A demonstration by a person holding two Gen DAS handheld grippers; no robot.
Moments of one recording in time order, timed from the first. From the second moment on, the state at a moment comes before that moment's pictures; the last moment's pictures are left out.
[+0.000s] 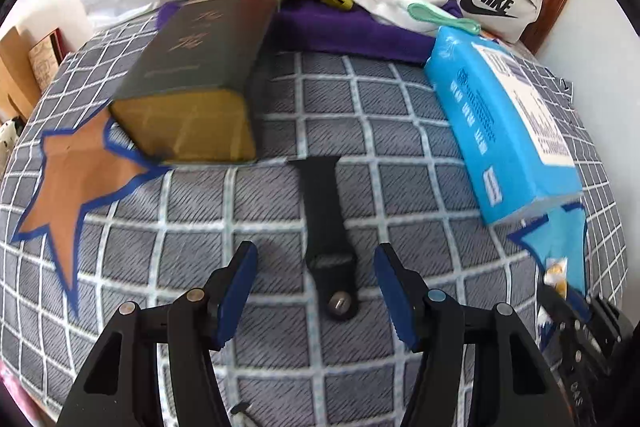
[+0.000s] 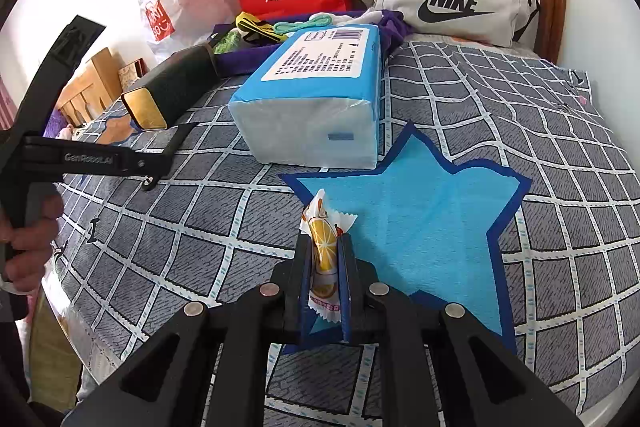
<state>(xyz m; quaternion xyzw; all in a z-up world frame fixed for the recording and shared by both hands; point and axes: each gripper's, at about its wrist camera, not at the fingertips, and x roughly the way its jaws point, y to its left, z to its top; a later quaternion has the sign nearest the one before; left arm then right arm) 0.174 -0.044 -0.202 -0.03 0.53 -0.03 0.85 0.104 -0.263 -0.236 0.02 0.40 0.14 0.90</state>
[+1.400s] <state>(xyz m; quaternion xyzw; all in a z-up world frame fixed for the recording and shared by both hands) 0.148 -0.032 -0.141 -0.03 0.44 -0.07 0.89 0.097 -0.247 -0.169 0.00 0.37 0.11 0.92</state>
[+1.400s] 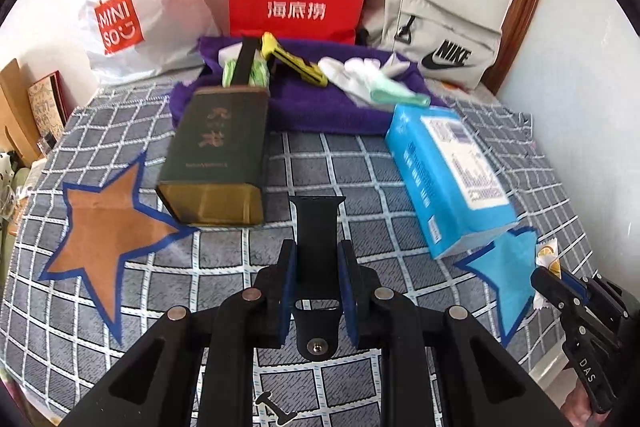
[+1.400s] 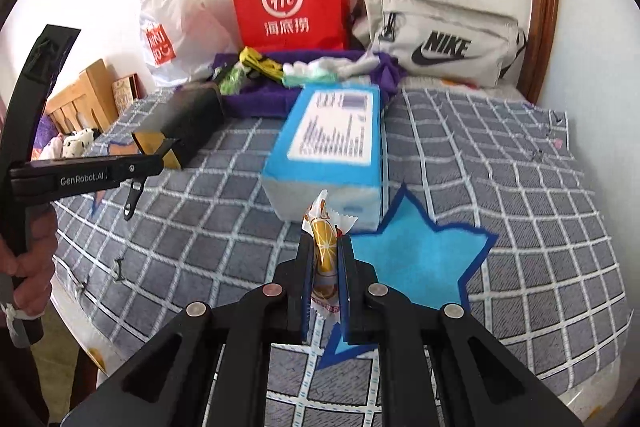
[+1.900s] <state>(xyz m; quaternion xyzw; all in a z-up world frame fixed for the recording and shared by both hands) 0.134 -0.005 -0.104 -0.05 0.41 -0.05 0.91 0.091 -0.233 -0.119 -0.01 0.33 0.11 0.94</state>
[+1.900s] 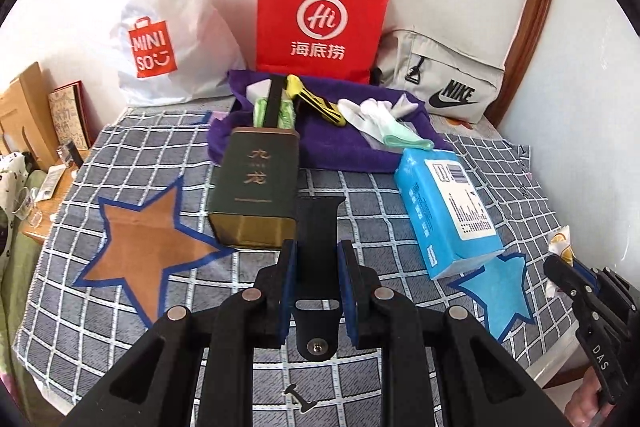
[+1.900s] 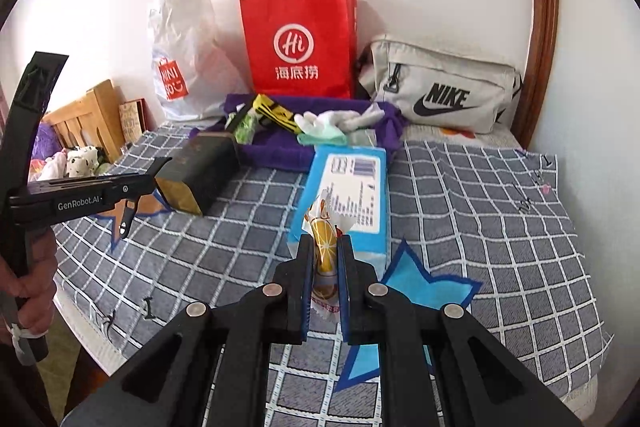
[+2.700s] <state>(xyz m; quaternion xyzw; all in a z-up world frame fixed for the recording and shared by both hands) 0.168 0.021 -0.070 -0.07 0.38 -0.05 0.92 0.137 -0.223 -0.085 -0.01 0.31 0.11 0.94</state>
